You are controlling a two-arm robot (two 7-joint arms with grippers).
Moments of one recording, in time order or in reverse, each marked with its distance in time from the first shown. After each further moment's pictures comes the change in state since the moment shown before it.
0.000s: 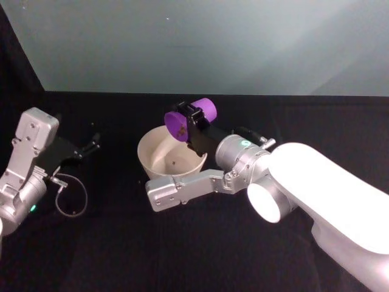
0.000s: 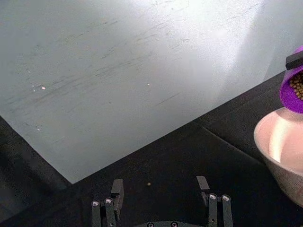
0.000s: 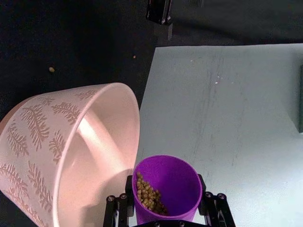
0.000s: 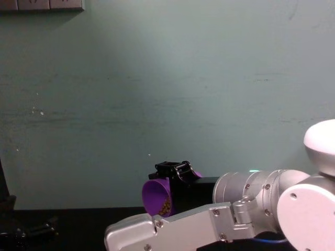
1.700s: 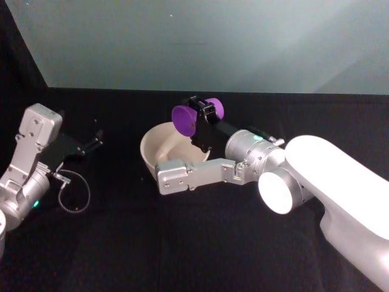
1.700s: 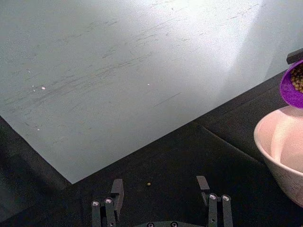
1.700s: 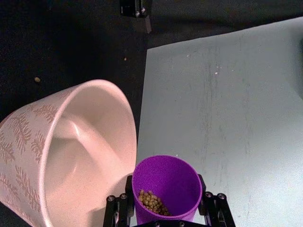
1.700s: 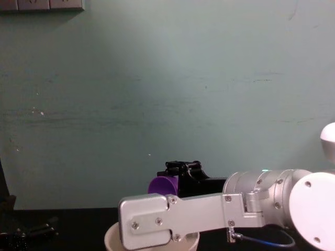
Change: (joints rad) left arm 0.000 0.000 0.000 0.000 0.000 0.000 0.000; right arm -0.008 0.000 0.046 0.029 0.152 -0.030 -0.025
